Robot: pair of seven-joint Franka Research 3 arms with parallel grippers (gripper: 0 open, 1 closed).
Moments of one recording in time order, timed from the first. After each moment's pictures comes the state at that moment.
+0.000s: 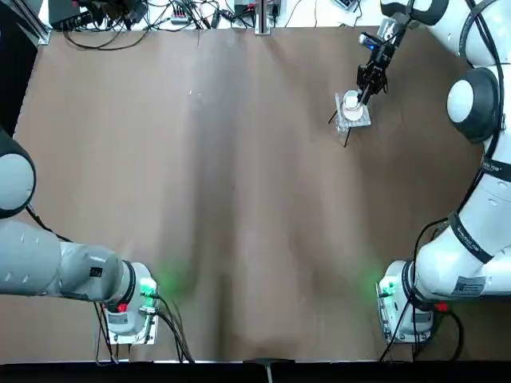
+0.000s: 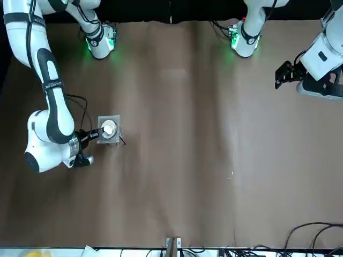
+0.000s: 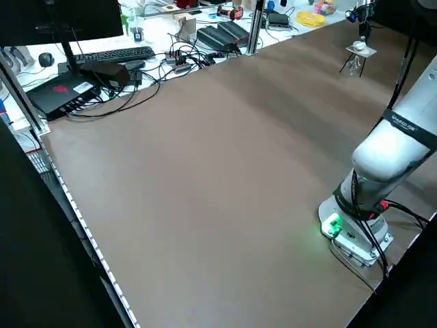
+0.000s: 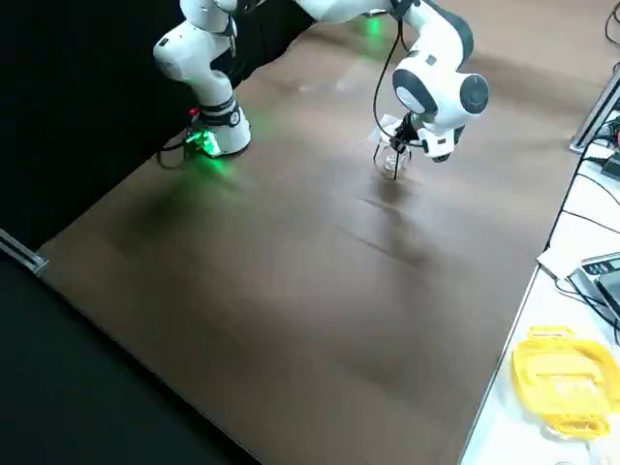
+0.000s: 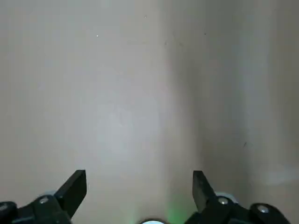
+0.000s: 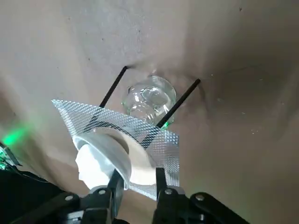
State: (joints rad) left arm -0.11 -0.03 -0.04 -1.58 -0.02 1.51 0.03; right arm 0.00 0.61 0.06 -1.52 0.35 1.55 -0.16
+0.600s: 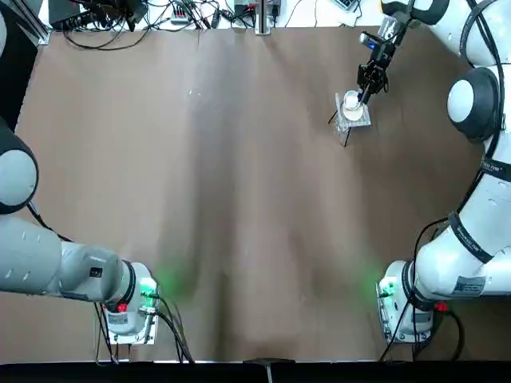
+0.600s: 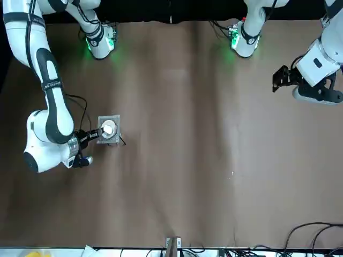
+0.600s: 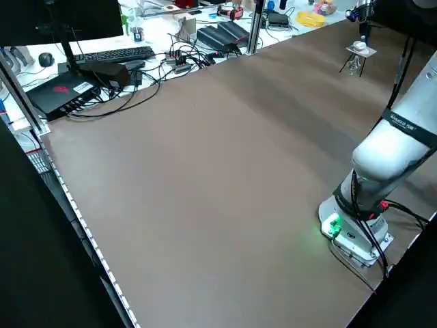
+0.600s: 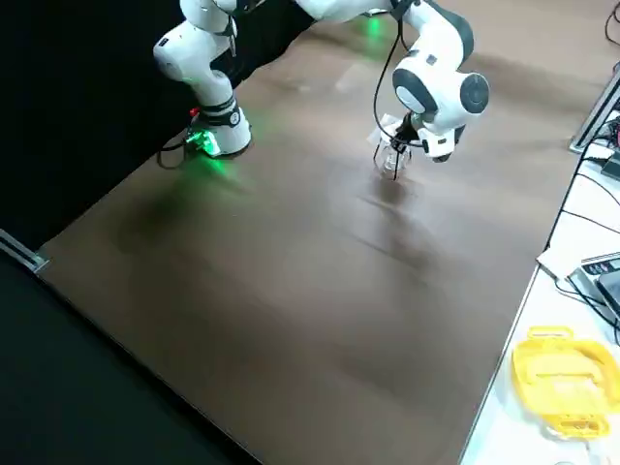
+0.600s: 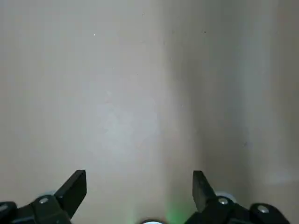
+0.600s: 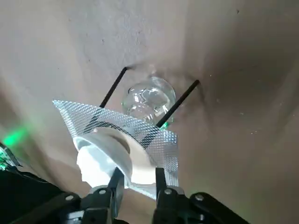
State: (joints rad) left arm -0.12 0.00 -0.04 -1.58 -0.02 1.52 0.03; right arm 0.00 0.61 0.06 -1.51 0.35 1.54 -0.16
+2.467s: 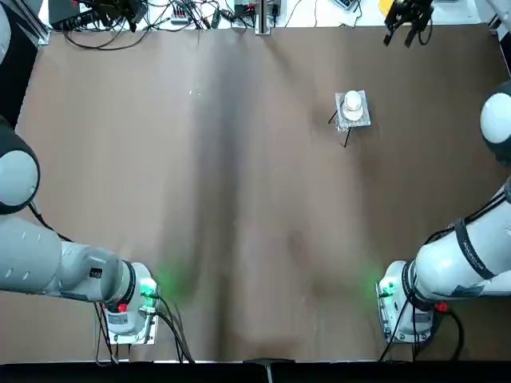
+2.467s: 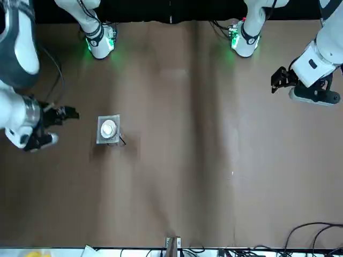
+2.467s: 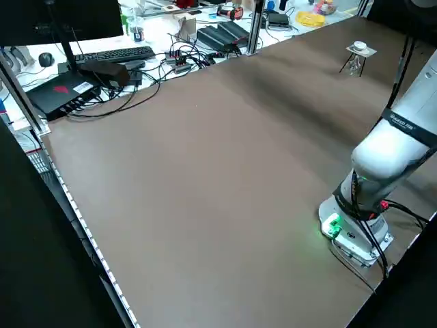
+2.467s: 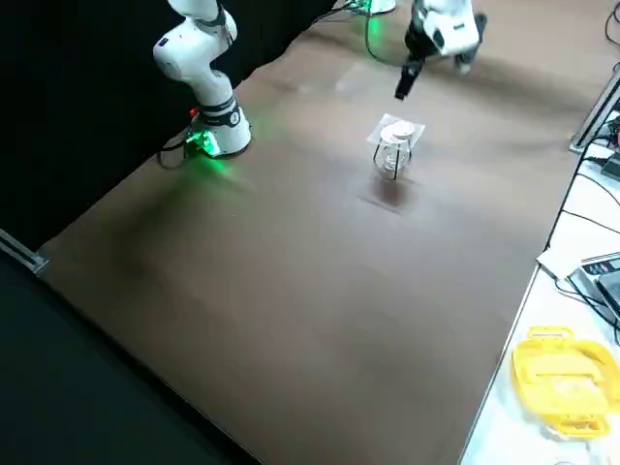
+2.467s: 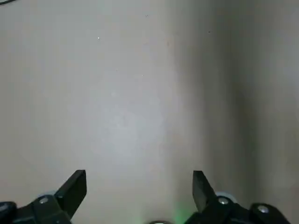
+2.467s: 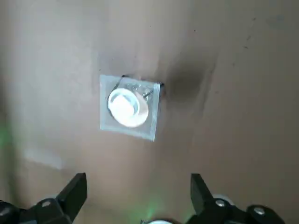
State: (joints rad) left arm -0.13 0.00 -0.05 -1.58 0.02 1.53 0.03; right arm -0.01 0.28 0.06 -1.44 0.18 1.43 -0.16
